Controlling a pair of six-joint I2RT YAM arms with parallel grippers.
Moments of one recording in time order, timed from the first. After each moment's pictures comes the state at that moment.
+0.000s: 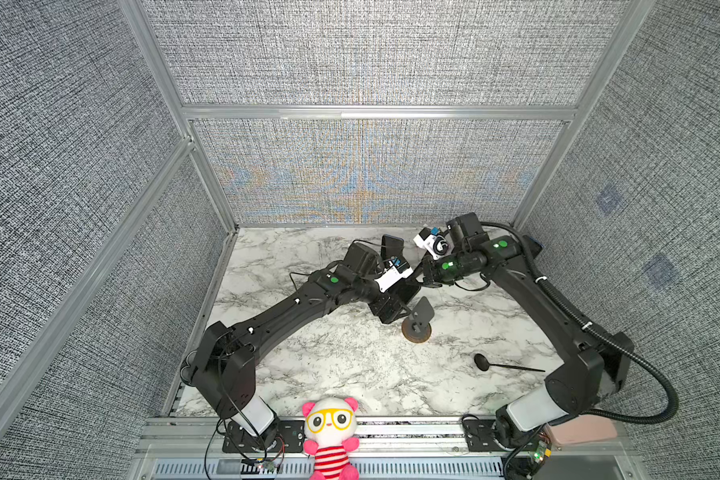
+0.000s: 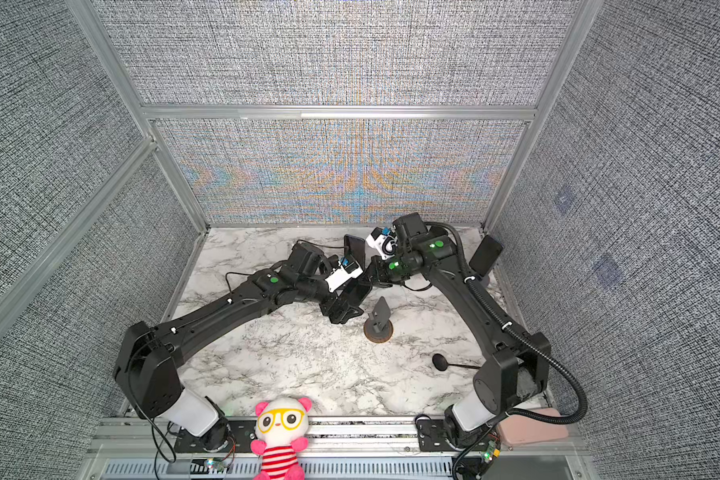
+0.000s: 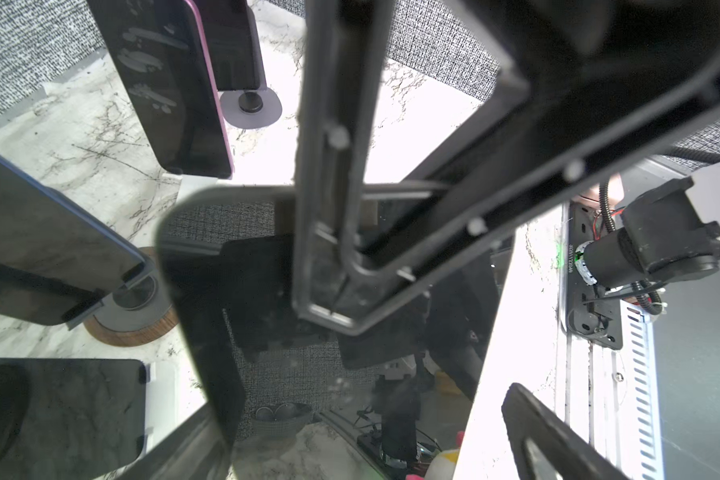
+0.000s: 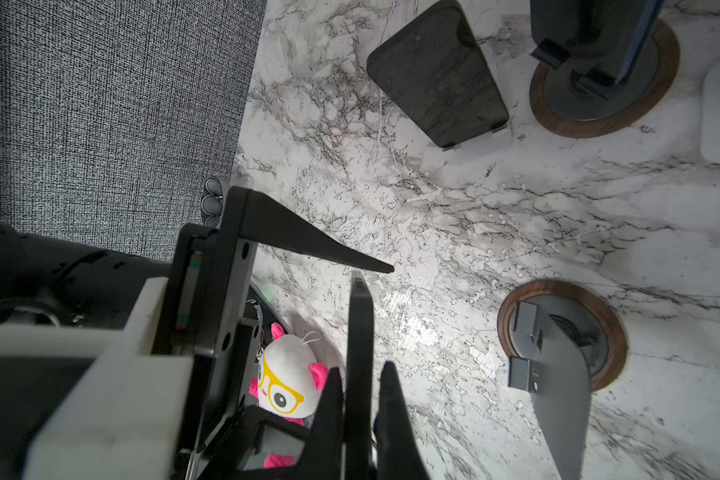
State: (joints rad) left arm -0.75 1.60 1.30 -0.46 0.51 0.20; right arm 0.40 1.56 1.55 -0.99 -0.64 0.29
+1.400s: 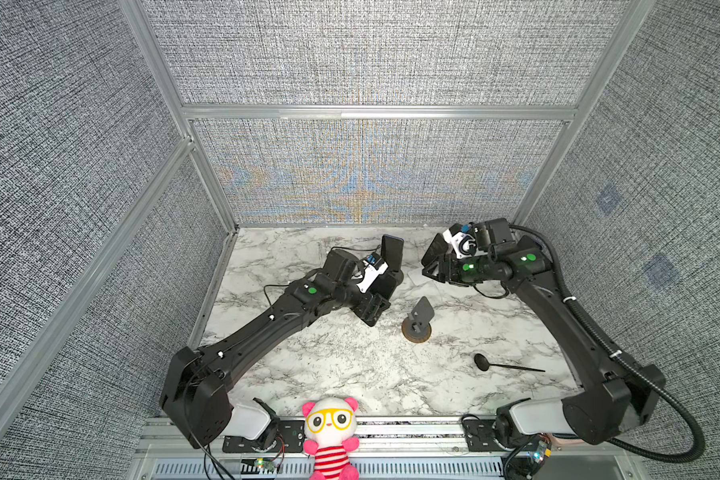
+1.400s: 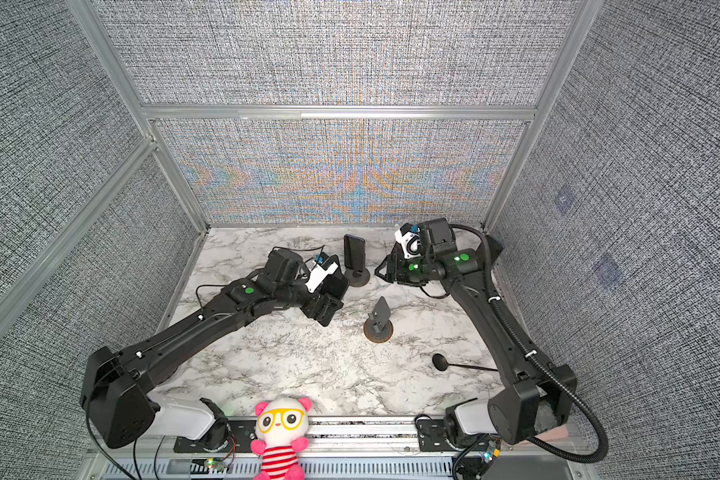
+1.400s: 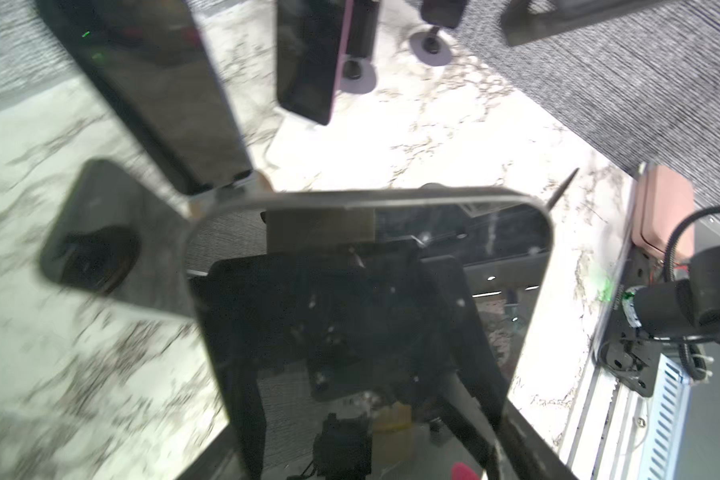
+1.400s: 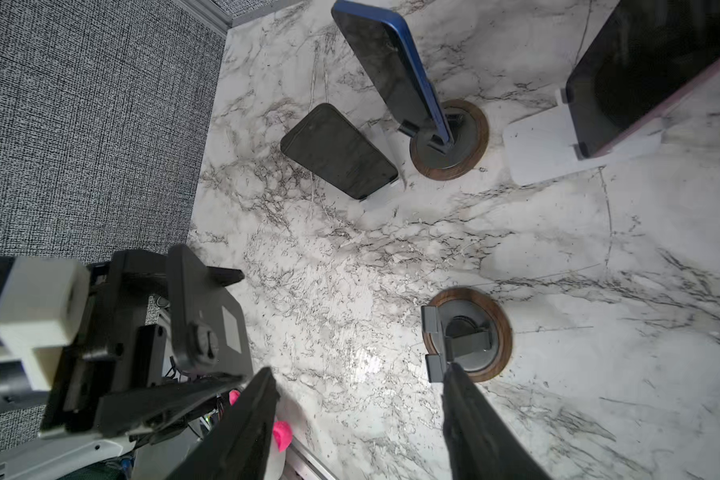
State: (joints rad) left arm -0.68 1.40 1.16 -0.52 0.33 -0.01; right arm 0.30 1.38 1.41 -0.89 -0.45 0.36
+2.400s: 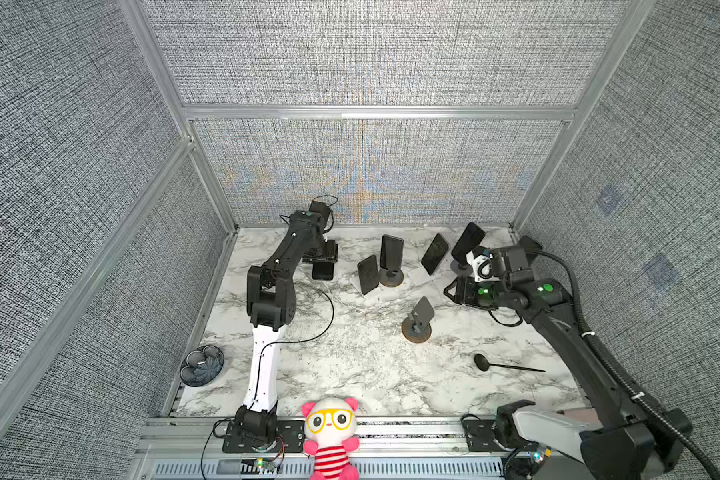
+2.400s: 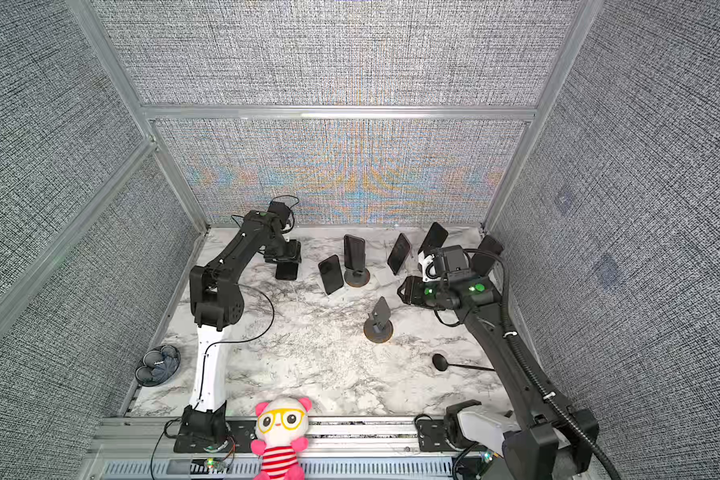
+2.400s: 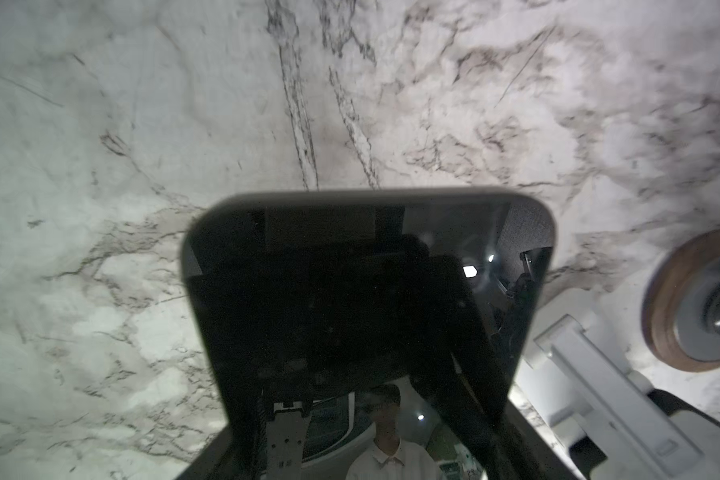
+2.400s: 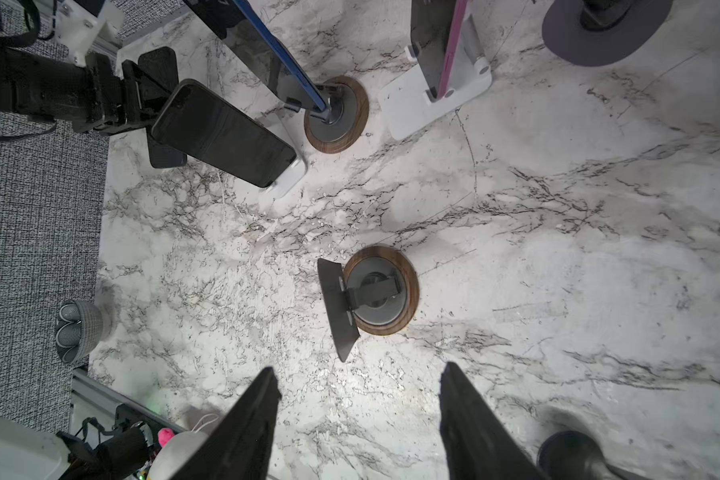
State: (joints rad) left arm -0.28 2.38 2.23 -1.17 0.05 -0.23; right arm 0.25 1.17 1.15 -0.89 -0.25 0.40
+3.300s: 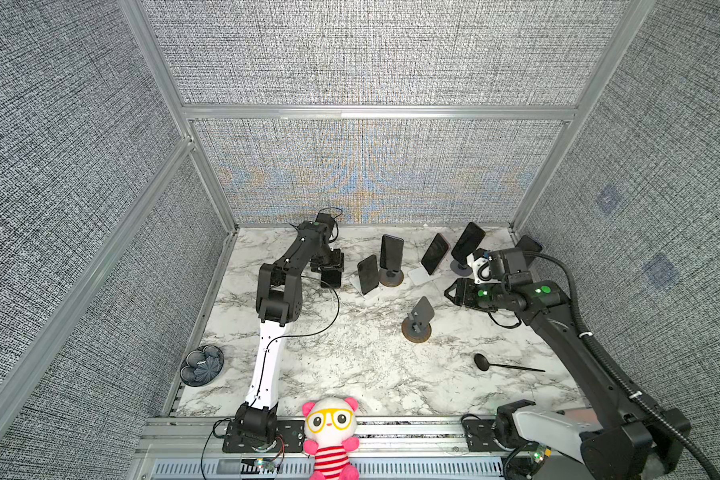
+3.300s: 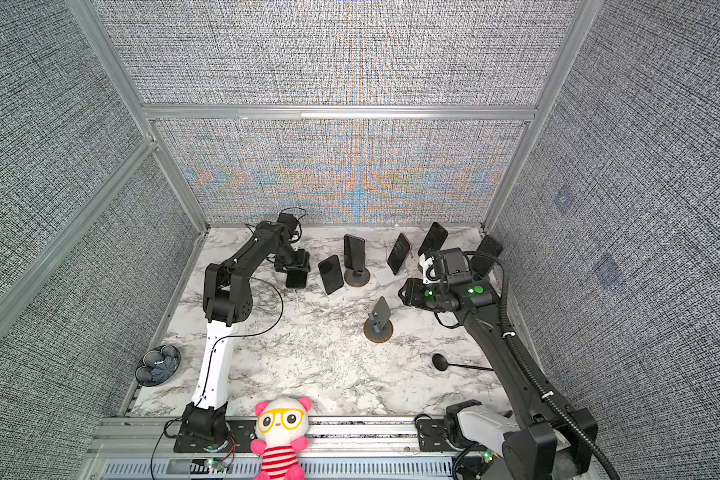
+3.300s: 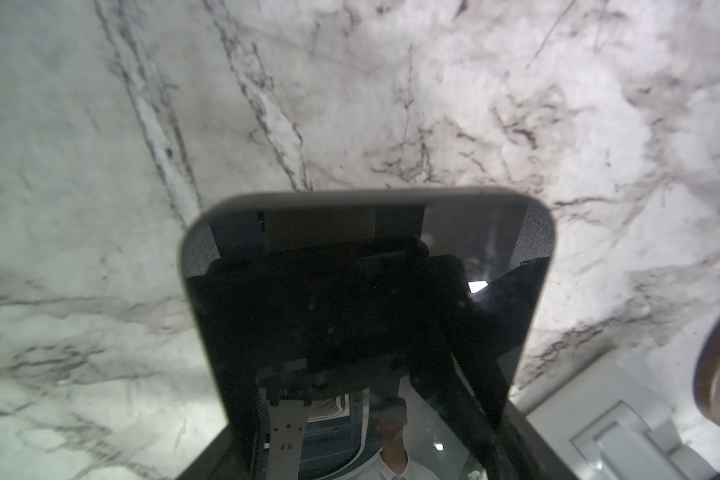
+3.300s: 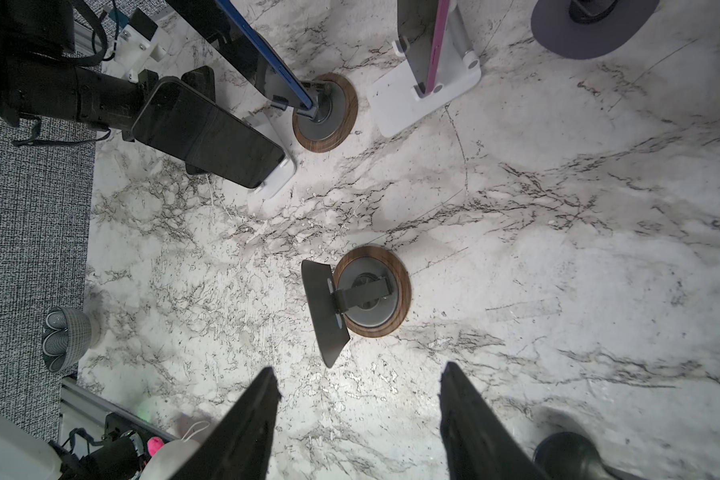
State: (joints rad) left arm -0.29 2.53 2.27 -1.10 0.16 -0.24; right arm 0.25 1.17 1.13 -0.87 -0.24 0.41
